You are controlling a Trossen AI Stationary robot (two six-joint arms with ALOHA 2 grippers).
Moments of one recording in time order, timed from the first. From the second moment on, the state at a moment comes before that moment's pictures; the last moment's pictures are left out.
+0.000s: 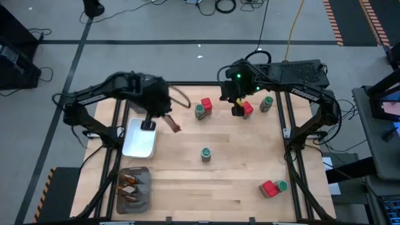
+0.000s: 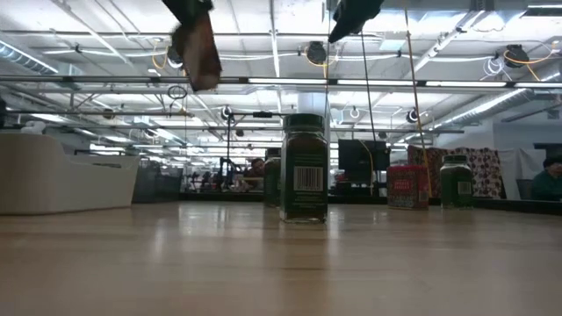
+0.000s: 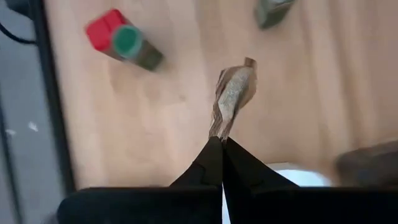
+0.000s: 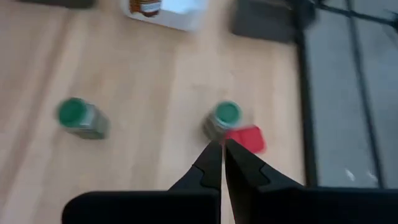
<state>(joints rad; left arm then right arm) 0.18 1.47 1.78 -1.50 0.07 0.33 -0.32 1.55 1.76 -1.06 -0.14 -0.41</state>
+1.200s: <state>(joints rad) -0.71 1.39 1.49 -1.57 0.14 -0.01 0.09 1.57 1.76 -0.82 0.14 0.37</state>
